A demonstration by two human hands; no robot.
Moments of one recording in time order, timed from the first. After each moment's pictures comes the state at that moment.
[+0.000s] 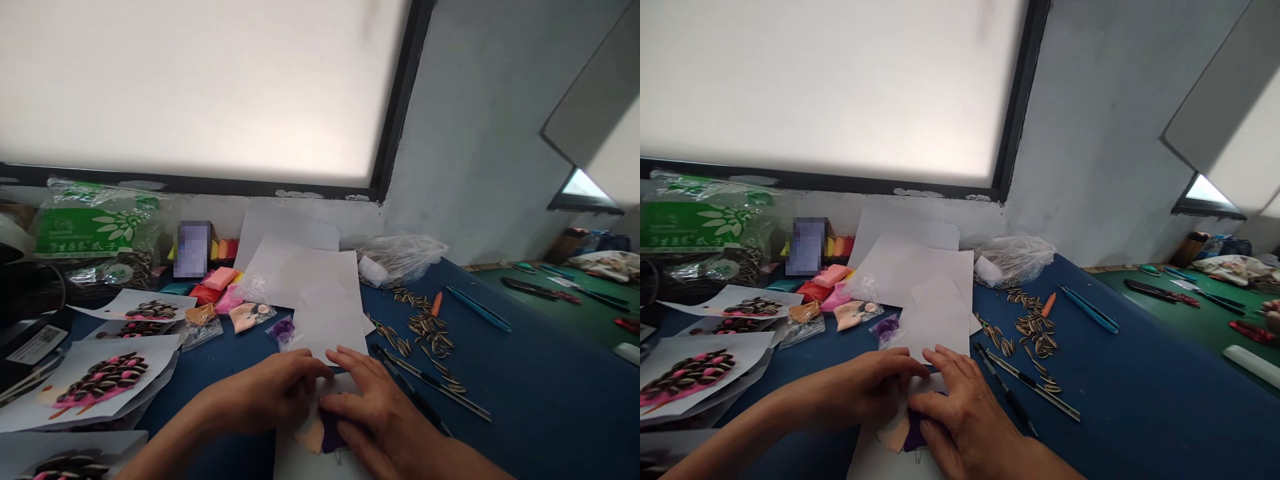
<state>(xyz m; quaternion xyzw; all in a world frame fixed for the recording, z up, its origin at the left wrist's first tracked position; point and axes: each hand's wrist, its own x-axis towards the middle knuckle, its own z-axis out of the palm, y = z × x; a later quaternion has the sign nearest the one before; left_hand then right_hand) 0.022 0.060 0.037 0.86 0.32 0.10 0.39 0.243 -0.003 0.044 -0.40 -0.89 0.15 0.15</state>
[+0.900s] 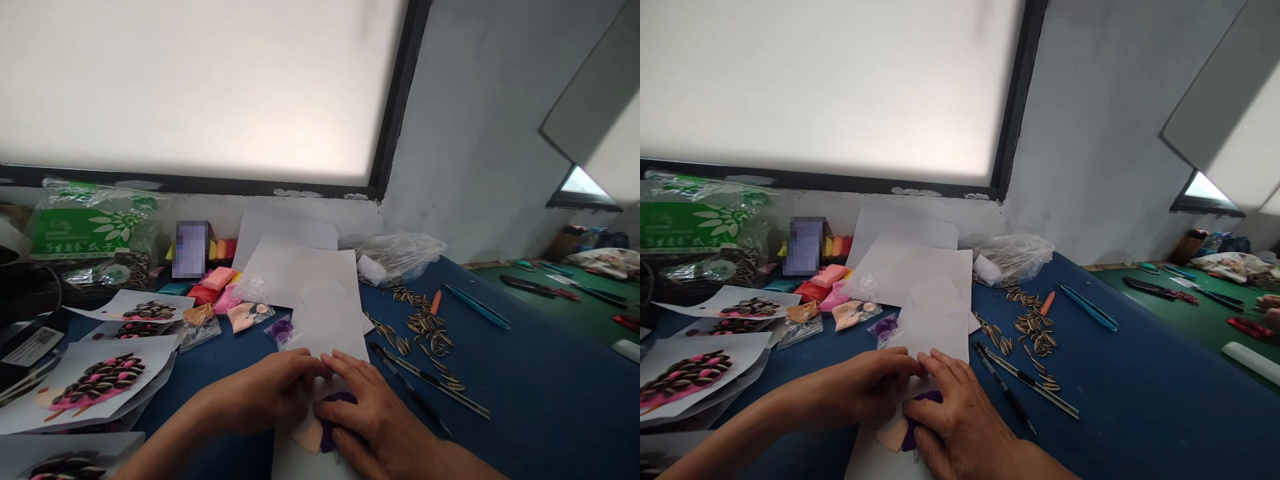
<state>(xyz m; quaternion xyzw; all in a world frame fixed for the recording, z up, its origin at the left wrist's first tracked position) 0.022 0.060 0.038 0.85 0.30 0.11 0.41 0.239 -0.001 0.038 -0.38 -0.90 0.16 0.11</state>
